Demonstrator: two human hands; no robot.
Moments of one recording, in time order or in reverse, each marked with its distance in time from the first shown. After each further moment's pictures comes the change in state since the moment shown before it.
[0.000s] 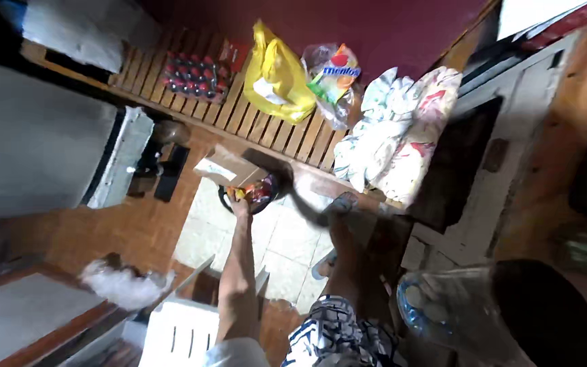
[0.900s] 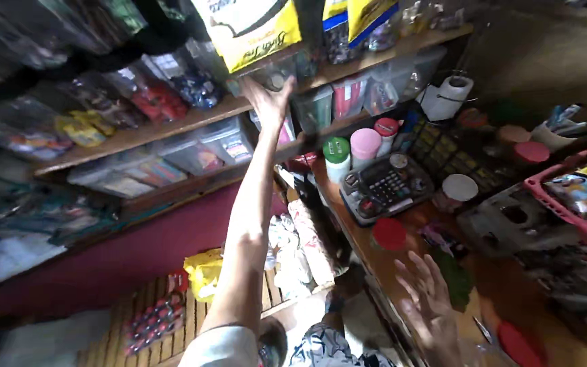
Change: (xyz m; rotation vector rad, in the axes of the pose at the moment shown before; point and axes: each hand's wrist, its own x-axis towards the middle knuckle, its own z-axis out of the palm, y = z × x) left_hand -0.584 0.665 0.340 -0.259 -0.543 1.576; right_hand -0.080 -0.033 -0.120 0.808 0.668 -1.170
